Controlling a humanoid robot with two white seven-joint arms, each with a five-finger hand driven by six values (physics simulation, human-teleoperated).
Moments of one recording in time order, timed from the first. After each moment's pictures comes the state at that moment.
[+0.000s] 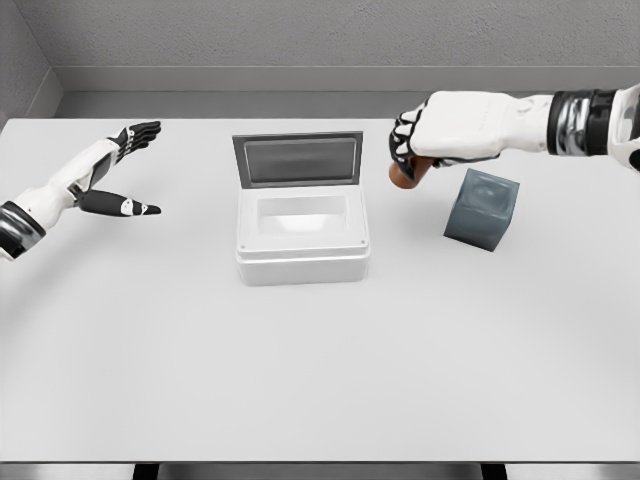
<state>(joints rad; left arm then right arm) -0.67 0.76 -0.91 -0.98 0.57 -0.59 -0.23 -0.98 -0.76 0.81 -1.54 0.42 -0.61 0.61</state>
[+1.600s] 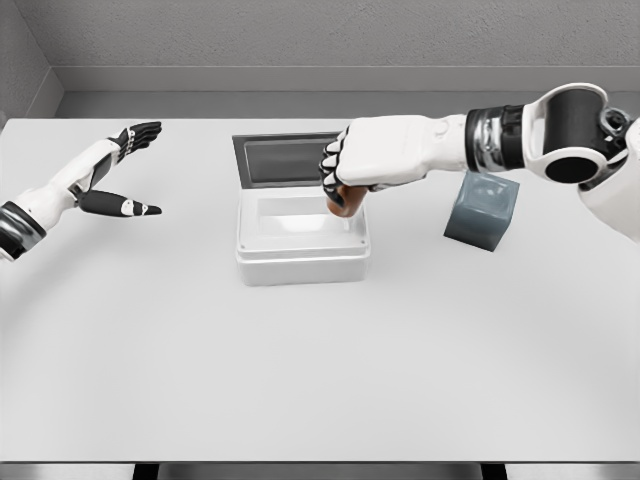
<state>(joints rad) -0.67 0.76 -0.91 -0.98 0.57 -0.60 -0.23 -1.02 -0.61 0.90 -1.55 0.44 -0.61 0.61</state>
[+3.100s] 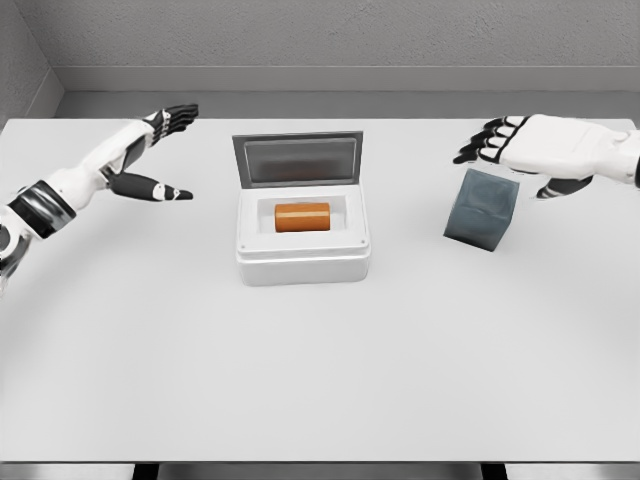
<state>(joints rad) -0.72 0.70 -0.91 -1.04 0.57 -0.55 -0.28 -0.70 -0.89 0.51 -1.49 0.47 -0.61 0.61</state>
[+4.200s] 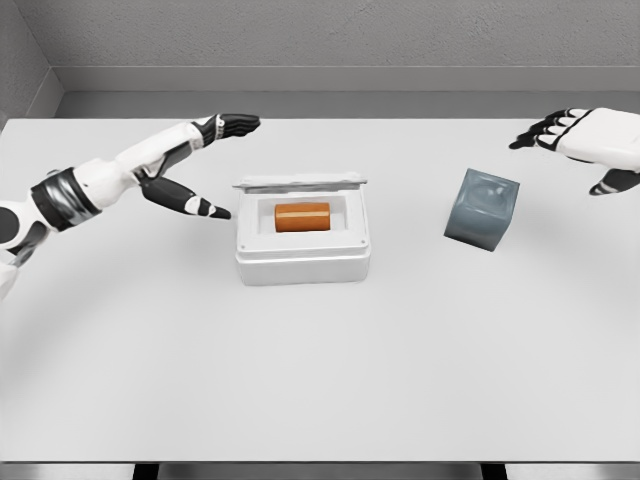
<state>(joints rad) -0.74 0.74 -0.91 -1.29 0.59 -0.57 -0.43 -0.65 -0.93 0.42 -1.39 0.47 -0.61 0.61</state>
